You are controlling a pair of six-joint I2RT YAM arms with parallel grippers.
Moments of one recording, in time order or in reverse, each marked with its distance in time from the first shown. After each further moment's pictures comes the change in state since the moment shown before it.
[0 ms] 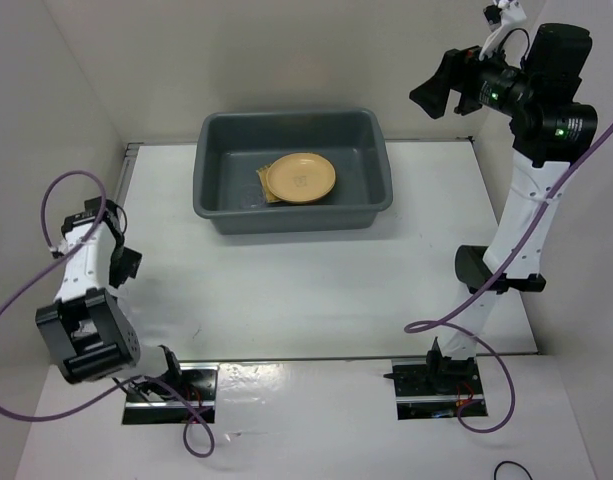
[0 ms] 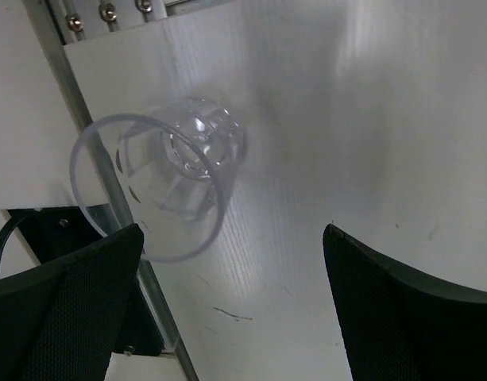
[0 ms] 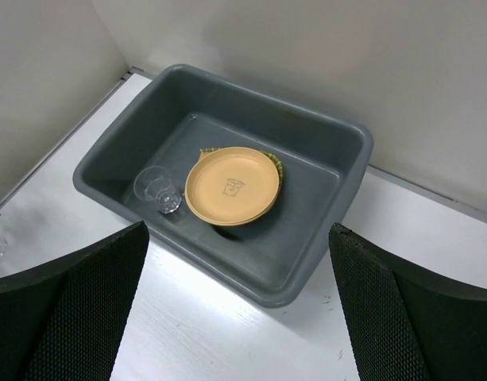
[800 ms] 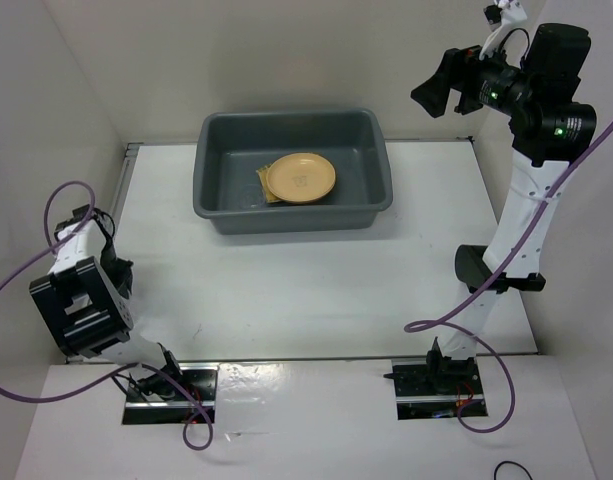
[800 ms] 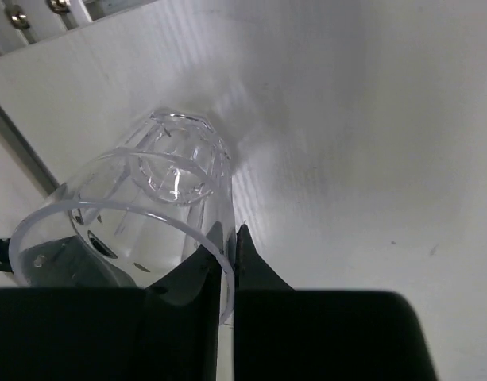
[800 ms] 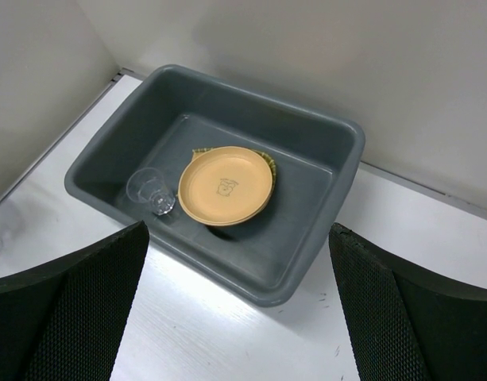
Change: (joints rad) left arm 0.152 0.207 -0.032 0.139 0.152 0.151; right arm 0.000 0.009 0.000 0.000 0.030 0.003
